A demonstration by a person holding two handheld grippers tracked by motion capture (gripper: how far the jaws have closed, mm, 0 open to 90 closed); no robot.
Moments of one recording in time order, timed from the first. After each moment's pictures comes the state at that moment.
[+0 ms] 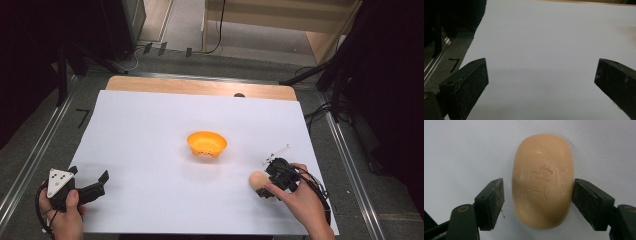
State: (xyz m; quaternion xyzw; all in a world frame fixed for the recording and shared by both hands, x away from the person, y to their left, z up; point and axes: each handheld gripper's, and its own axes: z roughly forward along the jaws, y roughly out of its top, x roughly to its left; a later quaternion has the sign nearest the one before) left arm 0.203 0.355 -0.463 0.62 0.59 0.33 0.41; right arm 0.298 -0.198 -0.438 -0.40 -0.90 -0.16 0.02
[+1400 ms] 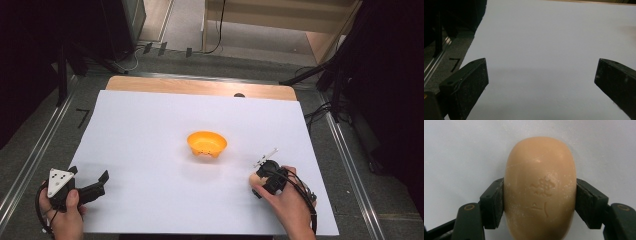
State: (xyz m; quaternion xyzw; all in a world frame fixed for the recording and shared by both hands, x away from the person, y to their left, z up) left arm 0.203 0.355 -0.463 0.62 0.59 0.33 0.41; right arm 0.297 -0.178 -0.453 -0.40 -0.91 -0.12 -0.04
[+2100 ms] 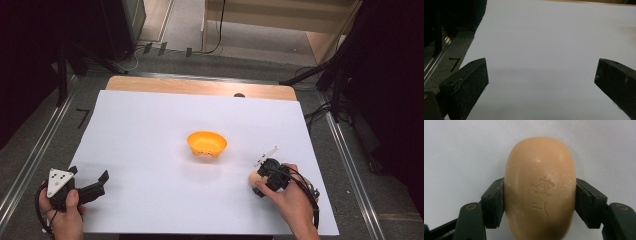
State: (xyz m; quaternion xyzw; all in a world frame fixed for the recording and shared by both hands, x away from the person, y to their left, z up) left arm 0.203 0.355 -0.463 0.62 0.59 0.33 0.41; right arm 0.301 -0.180 -0.447 -0.37 -0.92 -0.13 -0.03
